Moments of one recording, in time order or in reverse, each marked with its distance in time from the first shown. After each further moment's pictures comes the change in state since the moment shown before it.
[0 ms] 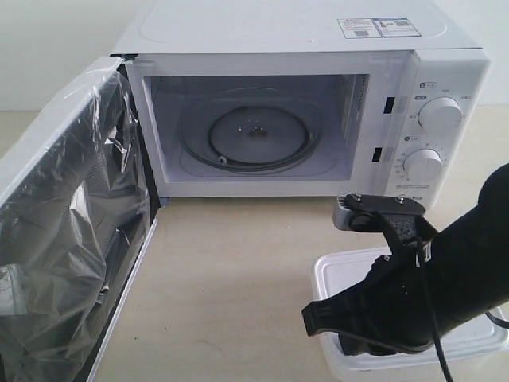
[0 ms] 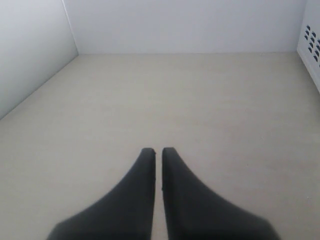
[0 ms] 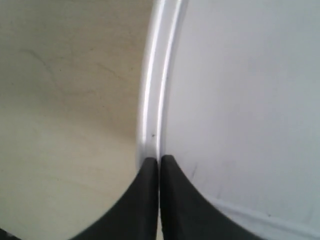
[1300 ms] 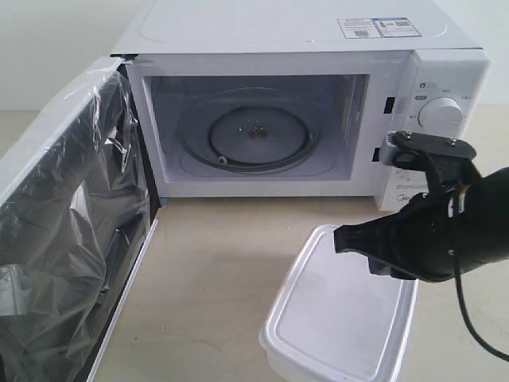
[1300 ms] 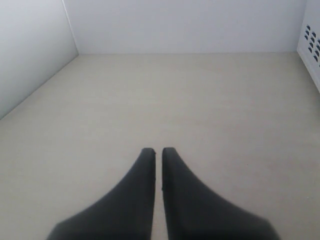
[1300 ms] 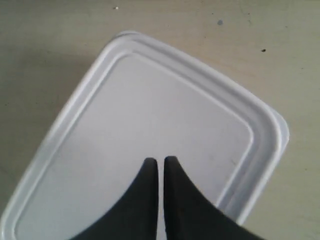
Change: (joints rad) left arm 0.000 0.000 0.000 0.000 0.000 0.000; right arm -0.130 -0.038 -0.034 -0.256 -0.139 0.219
